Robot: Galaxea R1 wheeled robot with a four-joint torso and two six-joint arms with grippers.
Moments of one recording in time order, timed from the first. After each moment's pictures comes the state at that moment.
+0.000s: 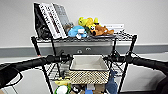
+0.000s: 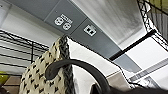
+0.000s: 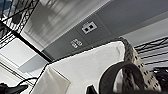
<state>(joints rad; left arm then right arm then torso) 0.16 2.43 -1.77 -0.65 0.22 -0.10 -0.18 2.55 -1.84 0.50 -0.21 0.07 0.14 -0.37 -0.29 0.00</state>
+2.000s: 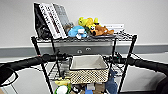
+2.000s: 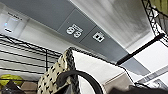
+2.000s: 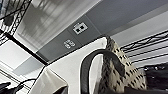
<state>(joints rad) 0.14 2.38 -1.79 -0.63 0.26 -0.10 -0.20 2.52 -1.83 0.50 -0.19 0.07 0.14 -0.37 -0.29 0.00</state>
